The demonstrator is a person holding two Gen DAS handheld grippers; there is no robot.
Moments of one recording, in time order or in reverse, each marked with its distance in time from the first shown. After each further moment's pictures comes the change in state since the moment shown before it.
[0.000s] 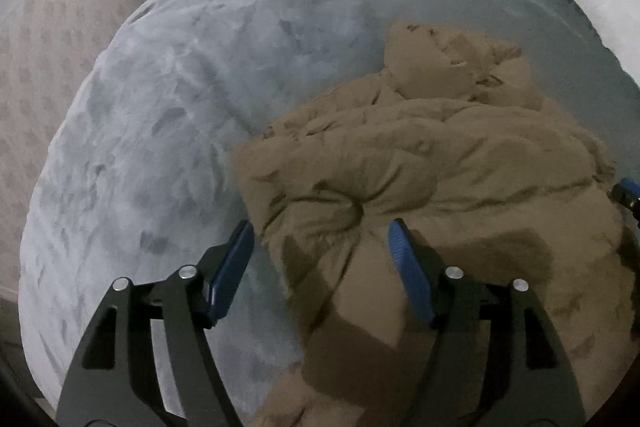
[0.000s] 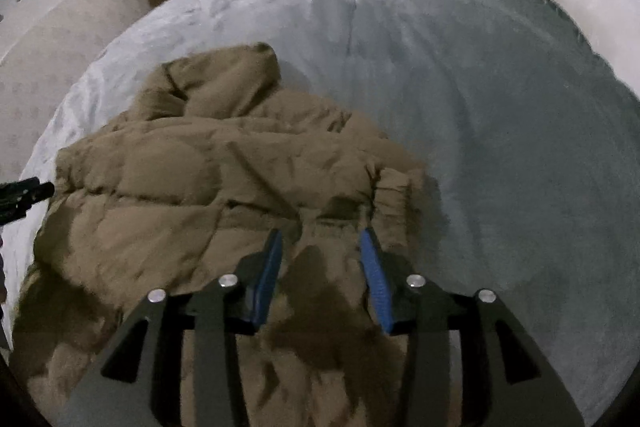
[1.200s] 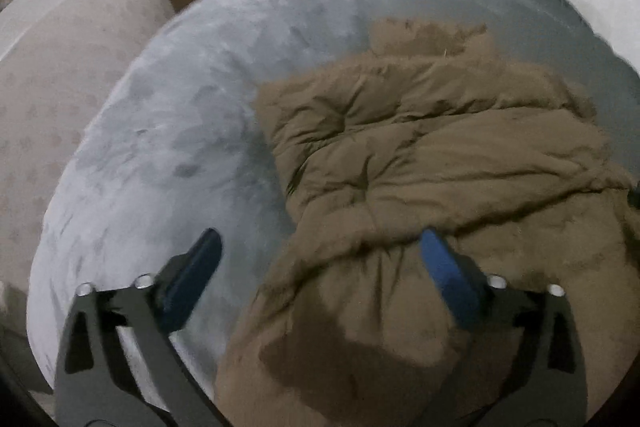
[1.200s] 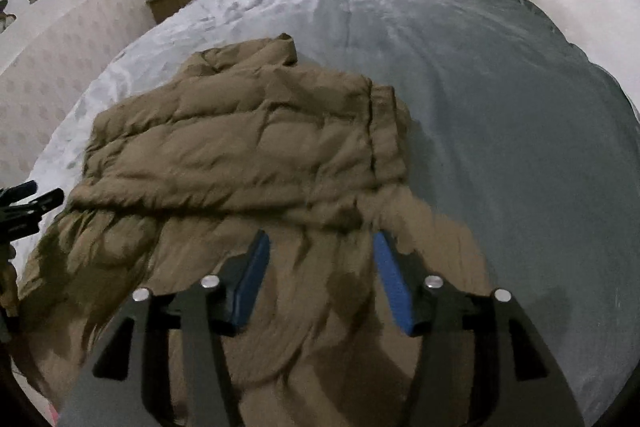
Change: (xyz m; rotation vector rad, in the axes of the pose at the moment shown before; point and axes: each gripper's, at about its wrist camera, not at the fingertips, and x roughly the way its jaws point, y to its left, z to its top) left arm -0.044 -0.051 -0.084 -0.003 -0.135 0.071; right arm -0.075 0.020 -0.103 0.048 -0.062 -0.006
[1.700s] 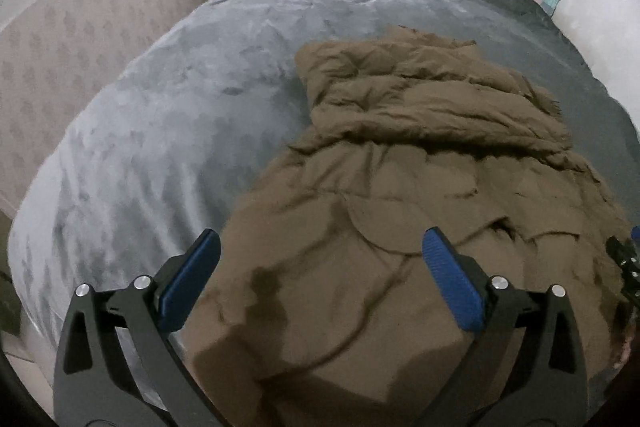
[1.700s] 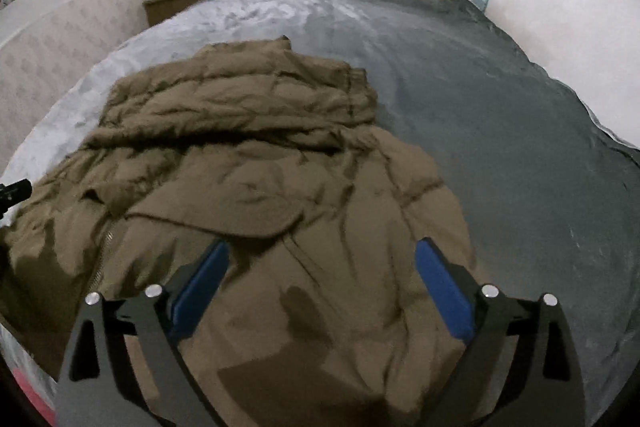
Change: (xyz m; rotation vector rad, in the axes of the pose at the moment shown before) left arm -0.078 0.029 -0.089 -0.153 -0.017 -0.031; right arm -0.069 0.011 -0.083 -0.042 -0.084 -0.135
